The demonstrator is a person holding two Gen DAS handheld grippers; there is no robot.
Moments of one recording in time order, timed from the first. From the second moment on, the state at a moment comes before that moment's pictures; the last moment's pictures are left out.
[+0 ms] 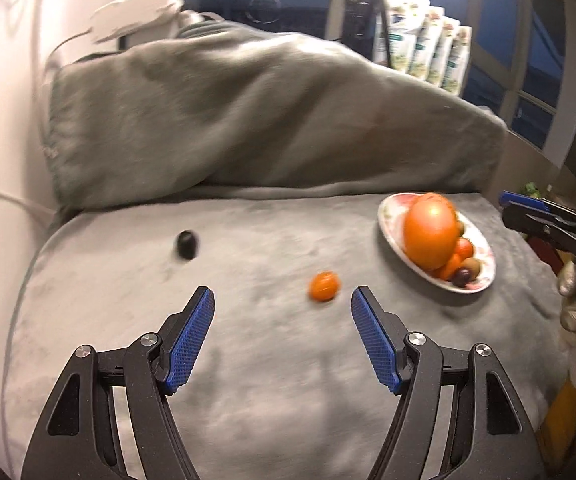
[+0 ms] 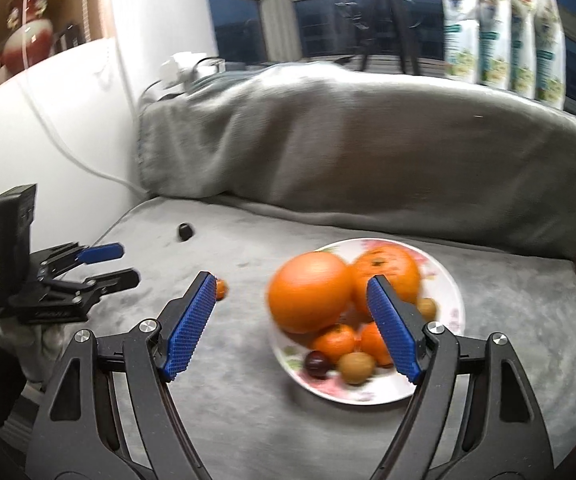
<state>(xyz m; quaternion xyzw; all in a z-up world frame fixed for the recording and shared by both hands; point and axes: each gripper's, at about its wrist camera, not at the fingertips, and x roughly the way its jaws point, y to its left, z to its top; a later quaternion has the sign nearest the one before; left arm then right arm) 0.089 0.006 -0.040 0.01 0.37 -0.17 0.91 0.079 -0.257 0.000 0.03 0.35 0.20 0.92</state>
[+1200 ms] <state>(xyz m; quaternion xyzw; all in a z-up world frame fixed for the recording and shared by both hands) 0.161 0.065 -0.079 -0.05 0.41 -0.13 0.90 0.114 -0.132 -0.071 0.00 0.44 0.26 0.86</state>
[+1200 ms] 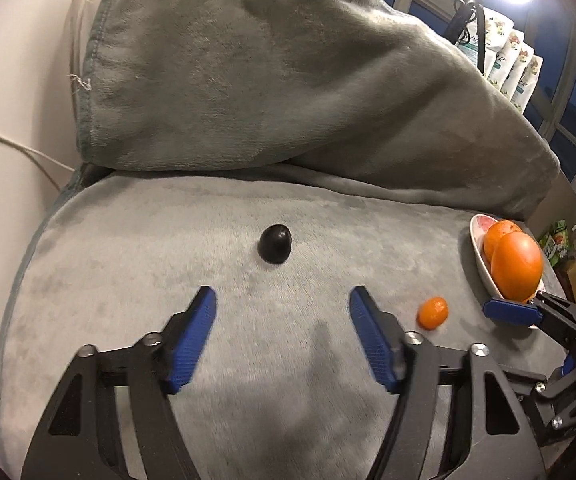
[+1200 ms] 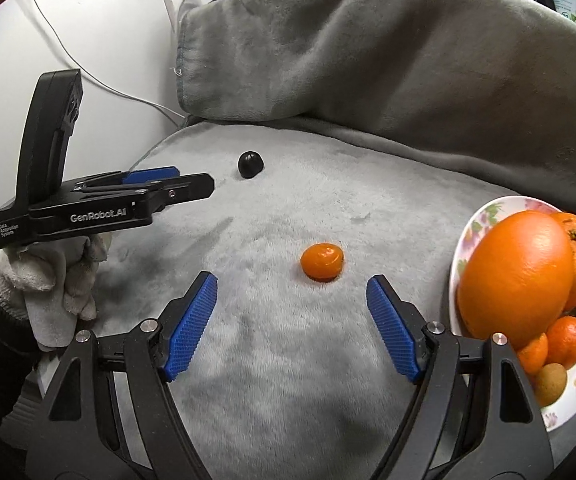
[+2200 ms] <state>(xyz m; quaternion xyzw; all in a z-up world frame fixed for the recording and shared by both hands) 0.220 0.053 -0.103 -0.05 0.44 -0.14 0.88 0.151 -0.120 -0.100 -0.01 0.47 0.24 0.85</state>
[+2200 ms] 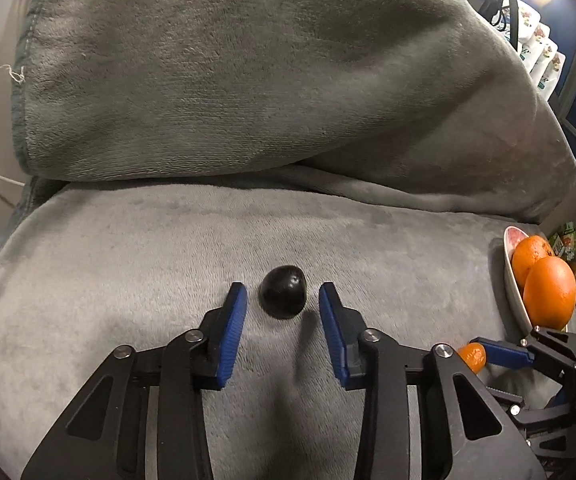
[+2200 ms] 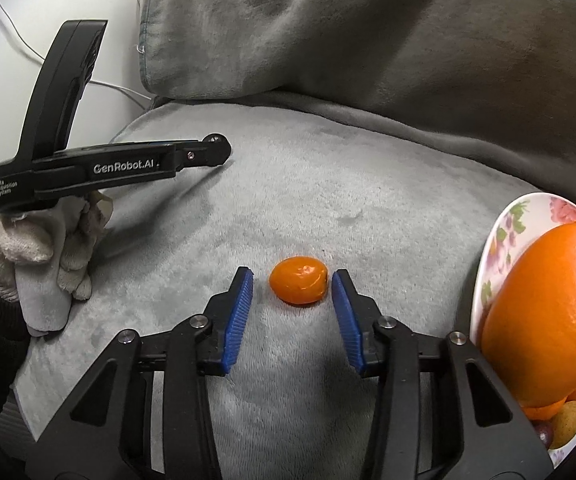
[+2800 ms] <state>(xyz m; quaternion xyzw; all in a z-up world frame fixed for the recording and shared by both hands) 0.210 0.054 -0.097 -0.05 0.43 -0.15 0.89 0.150 -0.129 -0.098 0.00 0.47 0.24 0.85</state>
